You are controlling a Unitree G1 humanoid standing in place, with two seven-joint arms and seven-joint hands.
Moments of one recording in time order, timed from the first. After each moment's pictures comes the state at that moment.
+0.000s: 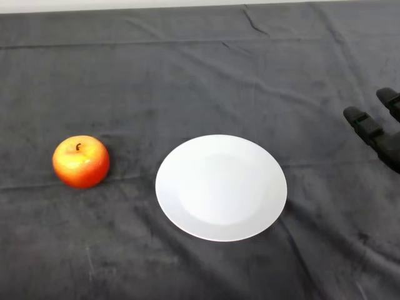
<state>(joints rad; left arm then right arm) -0.43 0.70 0.48 1.15 -0.18 -0.36 0.37 -0.85 -0.37 -0.69 1.25 0.71 0.52 0.52</state>
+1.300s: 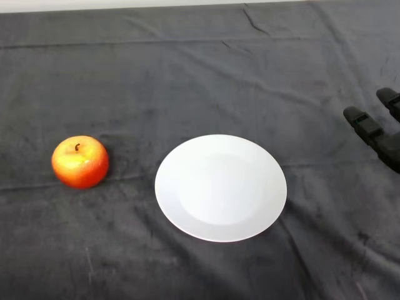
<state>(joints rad) -0.51 0.66 0.33 1.16 -0.05 -0.40 0.21 -0.85 -0.37 -0.69 1.25 0.71 0.52 0.52</state>
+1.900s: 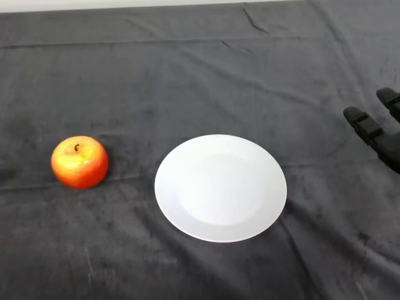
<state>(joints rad) -0.57 0.62 0.21 1.16 0.01 -0.39 0.06 -0.85 -0.37 -0.69 1.25 0.71 0.52 0.52</state>
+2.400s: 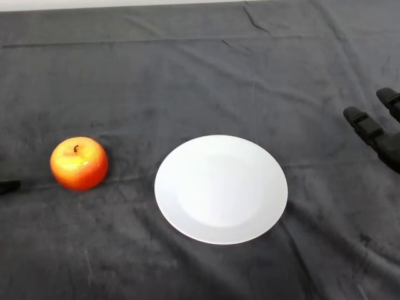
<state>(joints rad) -0.57 0.57 0.16 1.16 0.05 -0.34 -0.03 -0.85 -0.37 -0.69 1.25 0.71 0.52 0.52</state>
